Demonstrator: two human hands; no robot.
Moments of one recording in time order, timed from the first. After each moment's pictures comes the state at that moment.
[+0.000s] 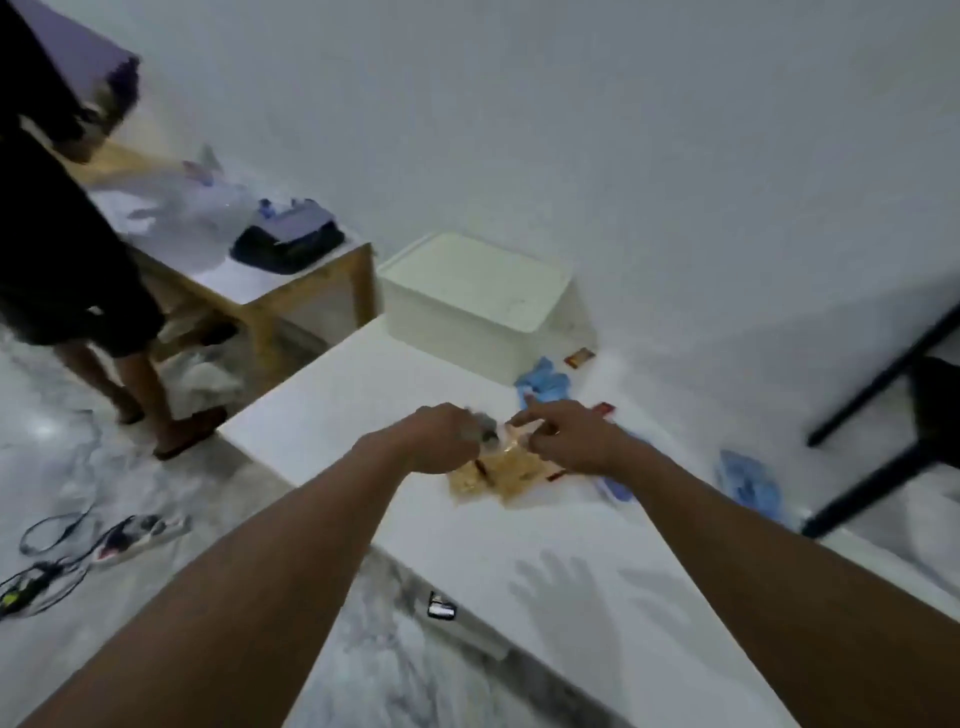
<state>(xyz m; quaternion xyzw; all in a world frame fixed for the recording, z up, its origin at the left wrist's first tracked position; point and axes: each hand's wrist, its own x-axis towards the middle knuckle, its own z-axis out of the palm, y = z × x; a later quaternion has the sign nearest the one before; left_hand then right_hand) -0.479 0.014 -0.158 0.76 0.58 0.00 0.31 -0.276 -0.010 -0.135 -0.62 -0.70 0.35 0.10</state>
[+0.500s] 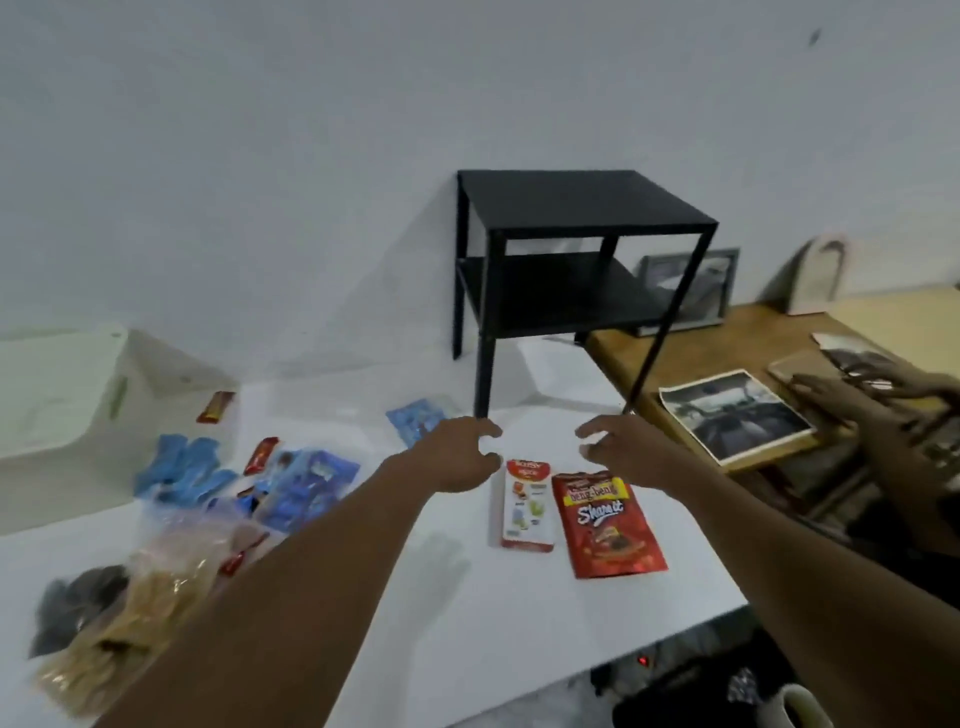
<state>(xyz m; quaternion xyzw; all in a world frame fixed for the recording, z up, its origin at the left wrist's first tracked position) -0.061 -0.070 -0.164 0.92 0.22 -0.07 0.32 0.103 -0.262 -0.157 -0.89 -0.29 0.26 0.25</state>
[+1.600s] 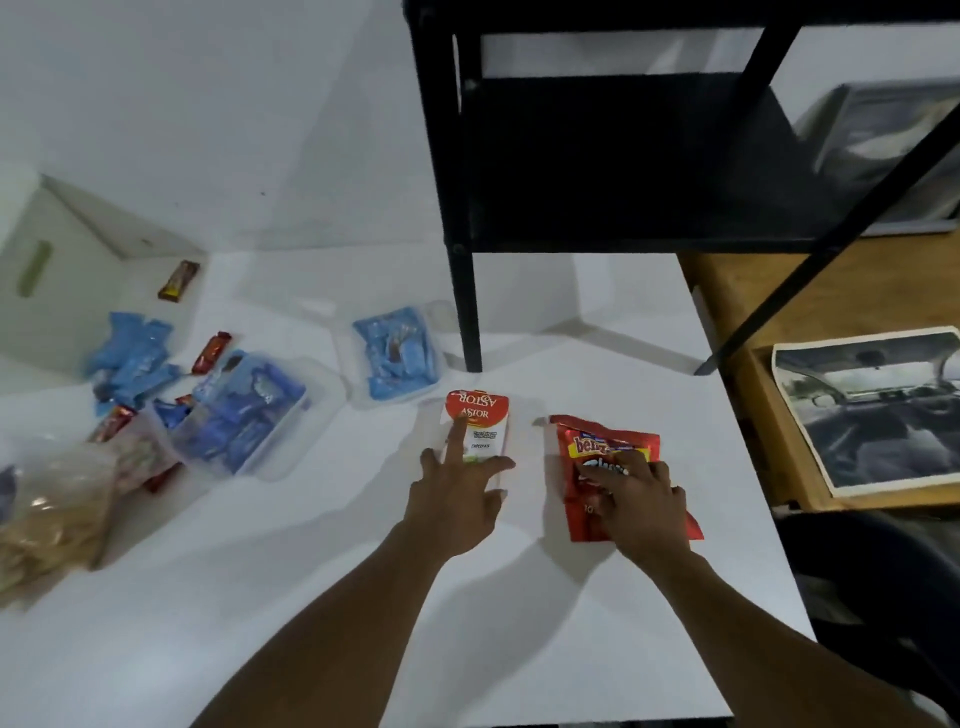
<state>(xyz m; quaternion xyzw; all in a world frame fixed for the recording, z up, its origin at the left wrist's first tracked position) 0.057 -0.115 -0.373 0.90 0.37 -0.09 0.21 0.241 -0.271 -0.392 -0.90 -0.39 0.18 0.02</state>
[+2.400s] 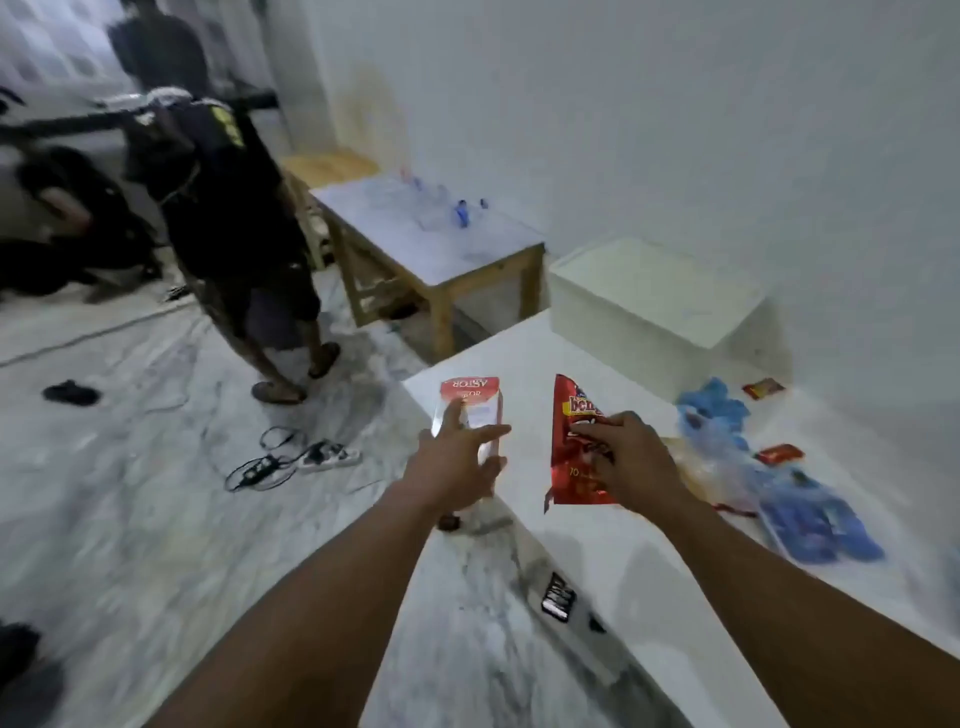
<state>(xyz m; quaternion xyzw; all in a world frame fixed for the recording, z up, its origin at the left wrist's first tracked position) -0.592 -0.073 -0.216 0.64 0.75 0.10 0.16 -0.352 -0.002 -0.222 -0.55 -0.79 0.21 0.15</state>
